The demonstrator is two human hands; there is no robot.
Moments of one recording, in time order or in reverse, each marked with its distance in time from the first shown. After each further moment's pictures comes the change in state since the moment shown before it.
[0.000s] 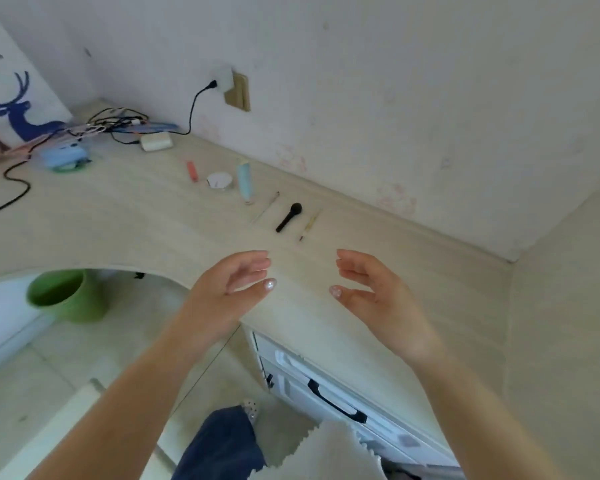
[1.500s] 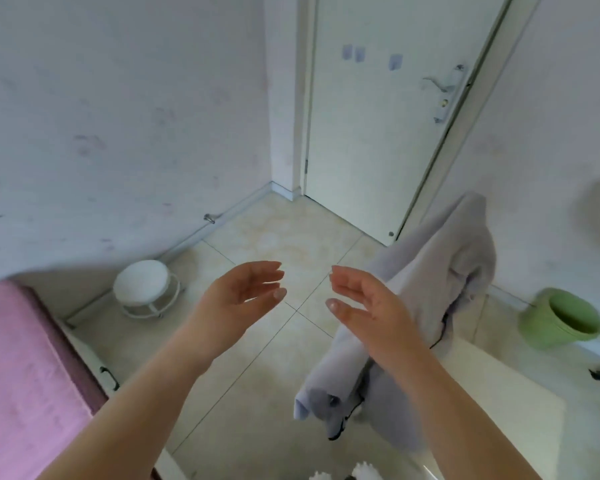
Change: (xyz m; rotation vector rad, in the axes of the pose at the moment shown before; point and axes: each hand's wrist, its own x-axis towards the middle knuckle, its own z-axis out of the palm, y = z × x) left_hand -0.851 -0.098 -0.146 -0.272 1.688 -0.351; right_hand -0.543 -0.226 0.552 0.092 -1.646 -0.432
